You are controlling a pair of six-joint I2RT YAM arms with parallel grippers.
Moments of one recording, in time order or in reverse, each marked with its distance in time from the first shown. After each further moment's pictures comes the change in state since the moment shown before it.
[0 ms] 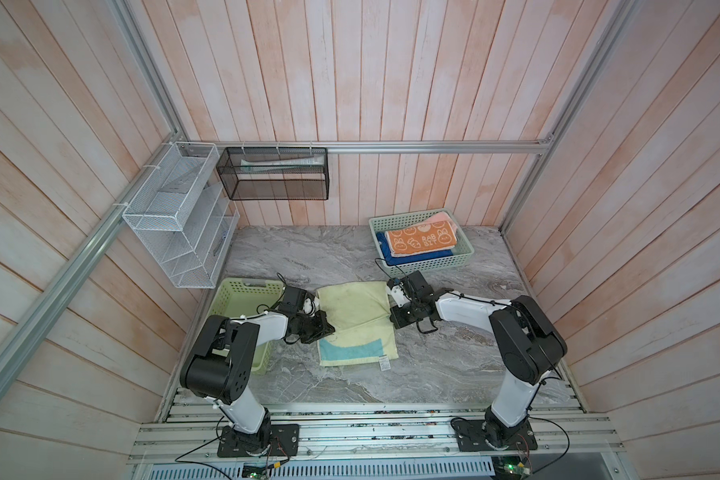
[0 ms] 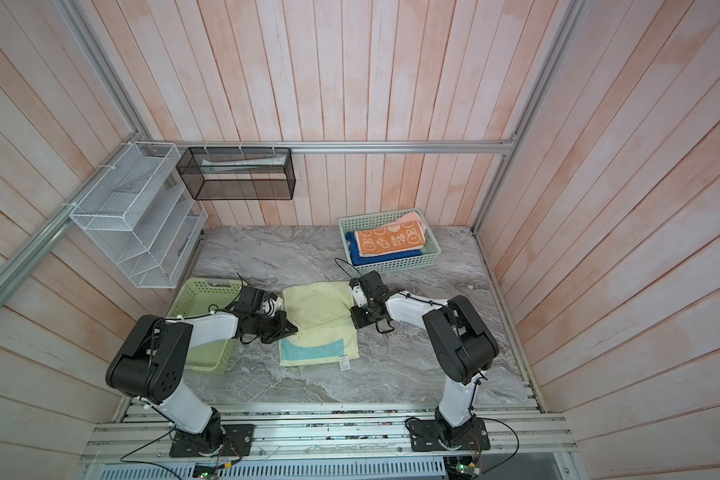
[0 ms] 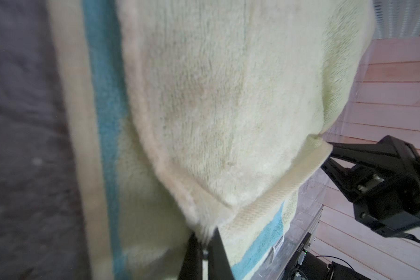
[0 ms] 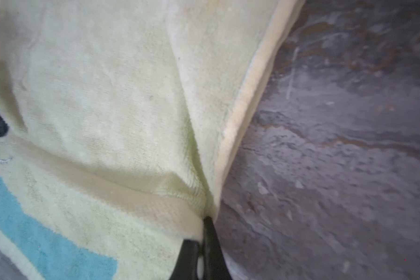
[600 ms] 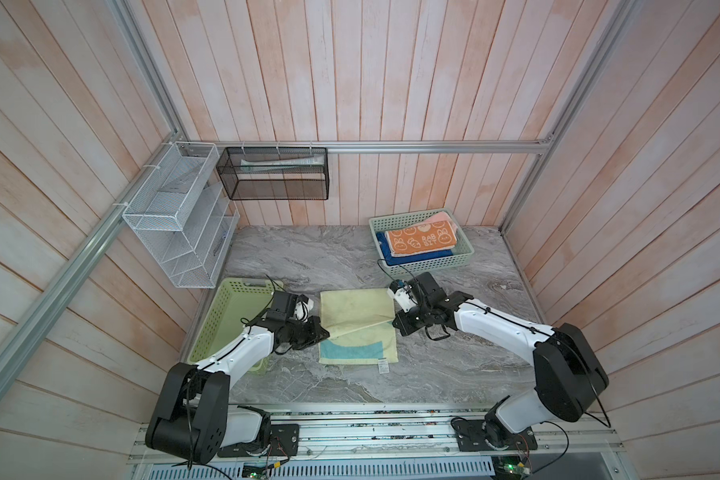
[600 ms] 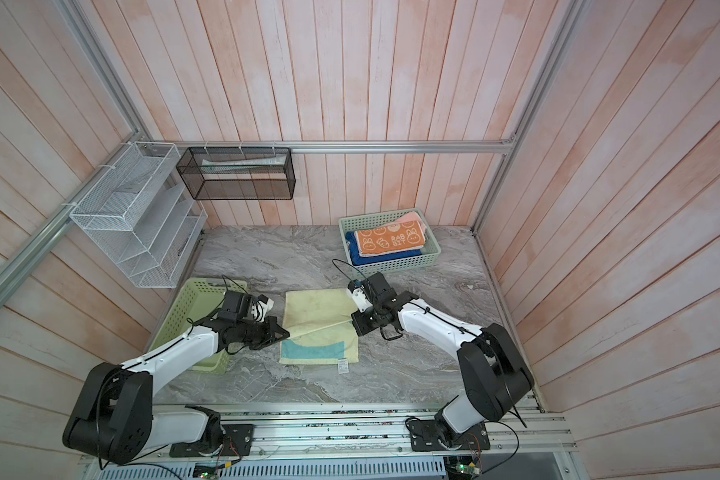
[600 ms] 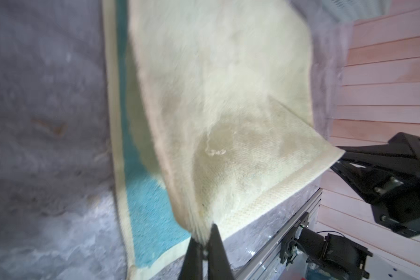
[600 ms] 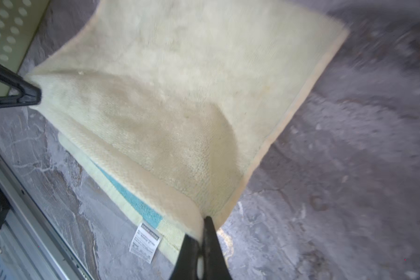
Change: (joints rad) left arm 0.000 -0.315 -0.123 -0.212 -0.015 0.050; right arm 0.075 -0.248 -0.116 -0.118 -0.075 0.025
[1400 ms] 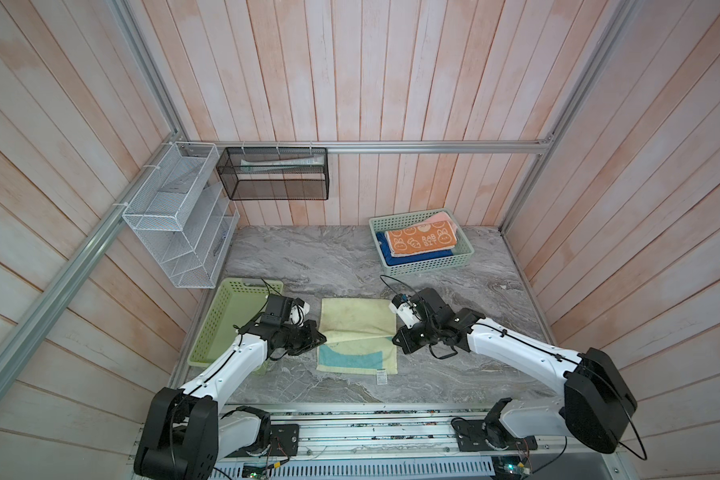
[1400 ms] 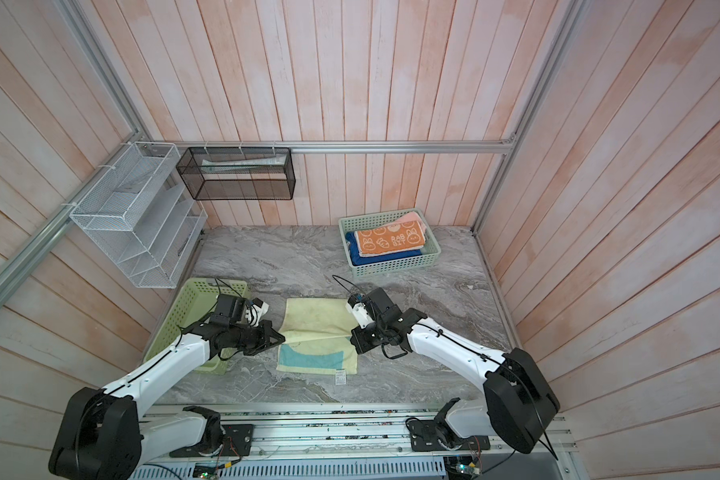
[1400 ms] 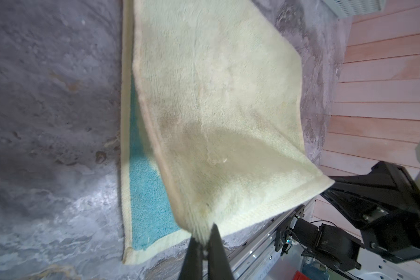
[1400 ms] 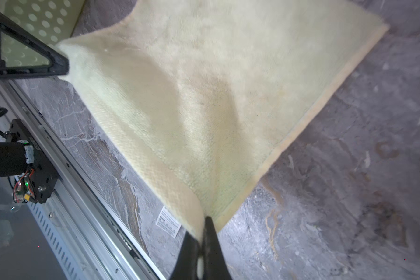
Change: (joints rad) left arm 0.005 -0.126 0.016 -0.133 -0.004 -0.005; right arm 0.092 -0.183 -0.125 -0.026 -0.027 0.131
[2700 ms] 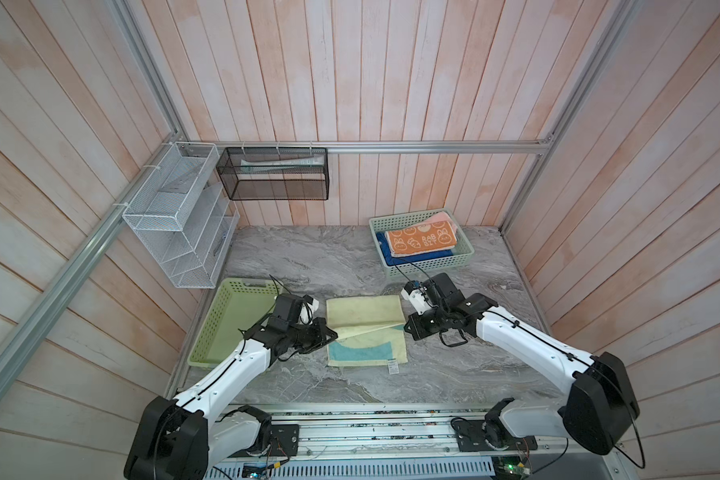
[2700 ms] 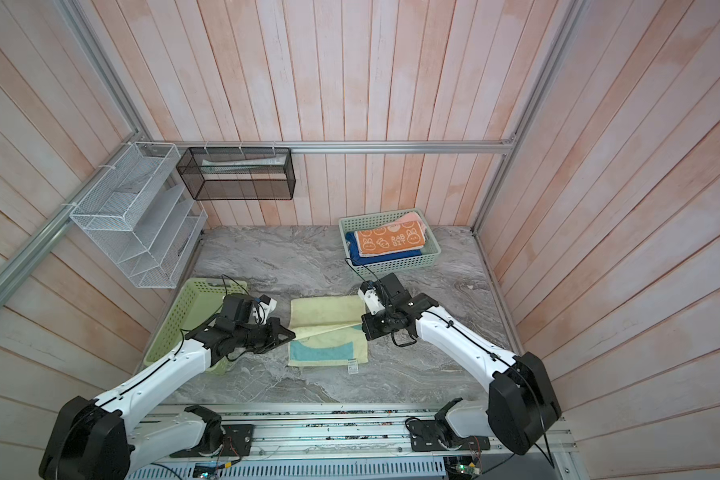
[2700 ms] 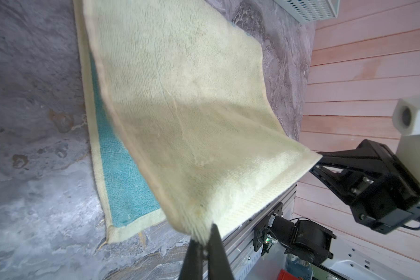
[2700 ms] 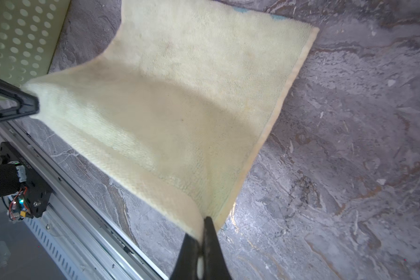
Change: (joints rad) left arm -0.133 -0.080 -0.008 0.109 -0.023 -0.174; right arm -0.123 -0.034 0.136 -0.188 0.039 -0.045
